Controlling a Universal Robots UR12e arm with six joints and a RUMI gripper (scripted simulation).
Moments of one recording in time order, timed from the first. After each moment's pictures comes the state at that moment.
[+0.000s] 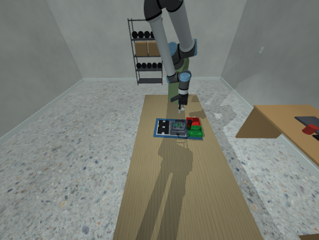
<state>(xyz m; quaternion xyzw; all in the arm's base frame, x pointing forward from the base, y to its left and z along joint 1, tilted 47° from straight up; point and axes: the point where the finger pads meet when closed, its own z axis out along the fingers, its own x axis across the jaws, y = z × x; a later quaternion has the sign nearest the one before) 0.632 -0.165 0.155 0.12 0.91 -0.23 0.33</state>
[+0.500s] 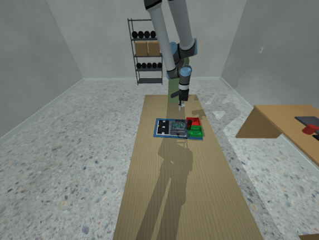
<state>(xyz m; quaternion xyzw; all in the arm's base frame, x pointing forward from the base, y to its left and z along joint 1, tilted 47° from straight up) 0.607 -0.143 0.186 0.12 0.91 -0.22 0.33</state>
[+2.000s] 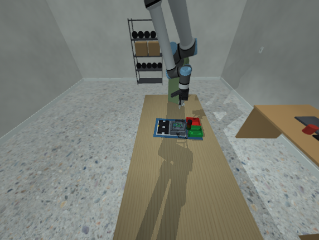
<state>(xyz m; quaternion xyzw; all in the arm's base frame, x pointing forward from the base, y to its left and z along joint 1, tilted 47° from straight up) 0.602 -0.140 0.189 0.12 0.91 -0.22 0.33</state>
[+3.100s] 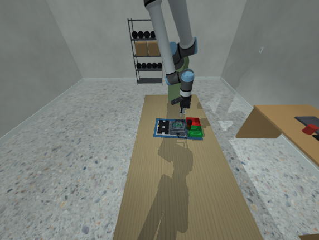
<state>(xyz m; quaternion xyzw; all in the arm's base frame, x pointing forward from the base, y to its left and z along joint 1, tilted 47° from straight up) 0.703 -0.145 0.274 0.12 0.91 -0.22 0.33</state>
